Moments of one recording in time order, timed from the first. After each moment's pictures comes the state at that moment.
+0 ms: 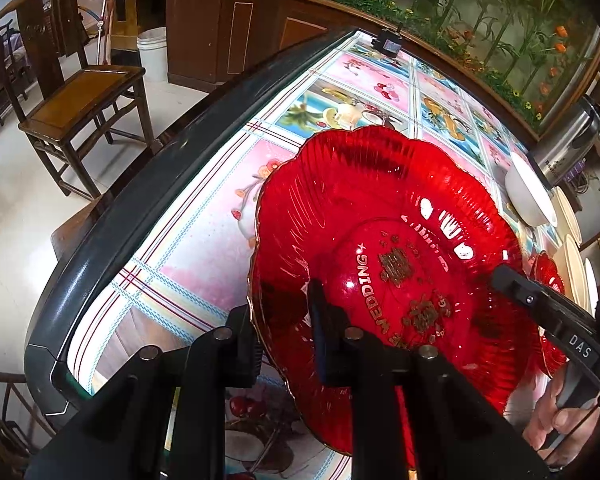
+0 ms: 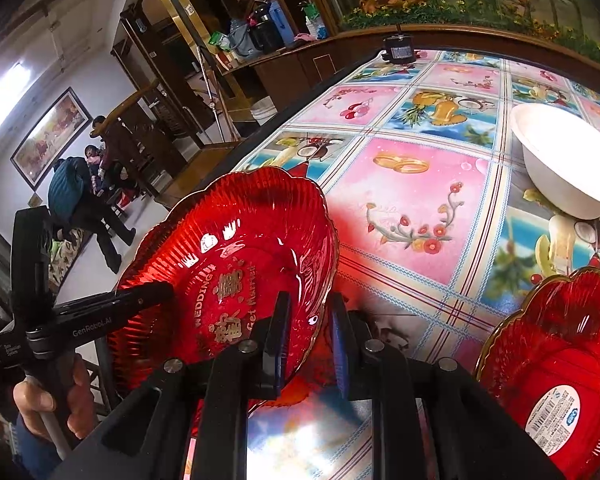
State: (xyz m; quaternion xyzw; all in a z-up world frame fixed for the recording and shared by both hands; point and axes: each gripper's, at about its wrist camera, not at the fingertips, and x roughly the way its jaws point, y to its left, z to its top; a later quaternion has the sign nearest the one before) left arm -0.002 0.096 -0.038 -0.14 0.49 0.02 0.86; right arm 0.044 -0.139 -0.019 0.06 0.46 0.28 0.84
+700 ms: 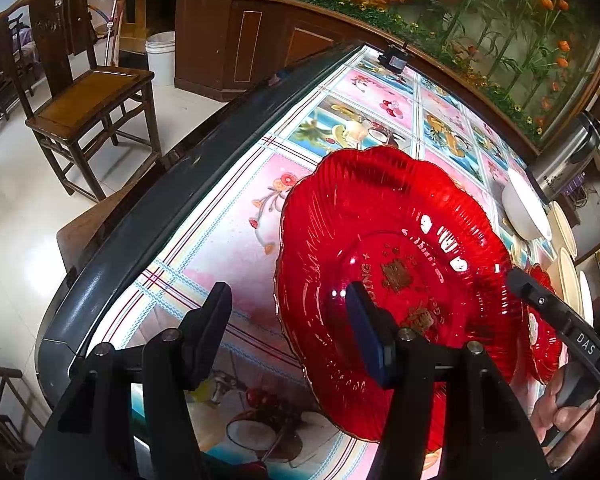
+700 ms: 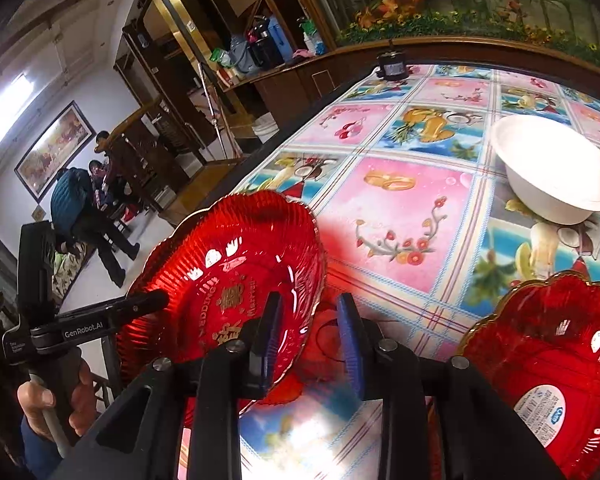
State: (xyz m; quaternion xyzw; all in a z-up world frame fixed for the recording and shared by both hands) left arm -0.010 0.106 -0.028 -0.15 0.47 0.03 0.87; right arm 0.037 -0.156 -0.005 0.08 0.43 0.27 0.86
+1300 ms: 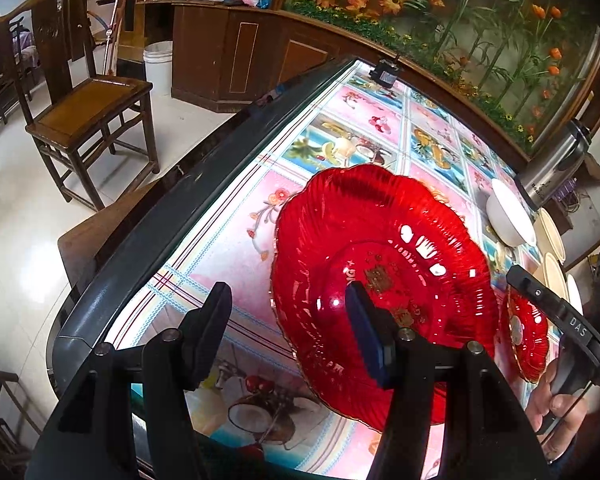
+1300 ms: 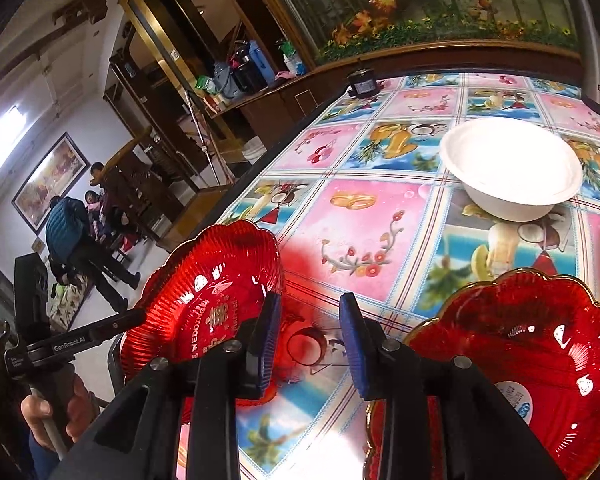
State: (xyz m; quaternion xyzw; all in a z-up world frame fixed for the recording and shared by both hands) left arm -0.022 0.107 -0.007 -0.15 0.45 0.02 0.88; right arm 0.037 -0.194 0.003 0.12 0.41 0.25 0.87
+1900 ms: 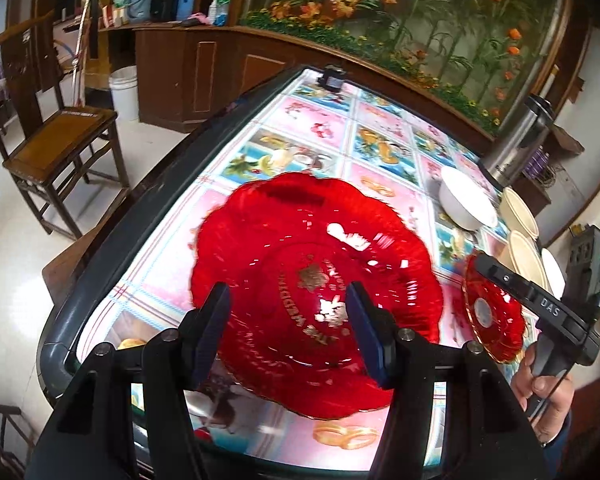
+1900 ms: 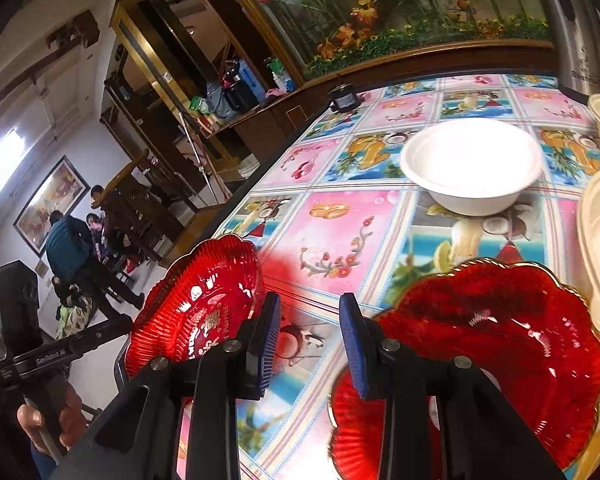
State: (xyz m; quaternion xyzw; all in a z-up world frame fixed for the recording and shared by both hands) left arm -0.030 0.064 0.019 -0.12 0.43 -0.04 0.90; right arm 0.026 -0.231 0.004 0.16 0.39 0.24 0.88
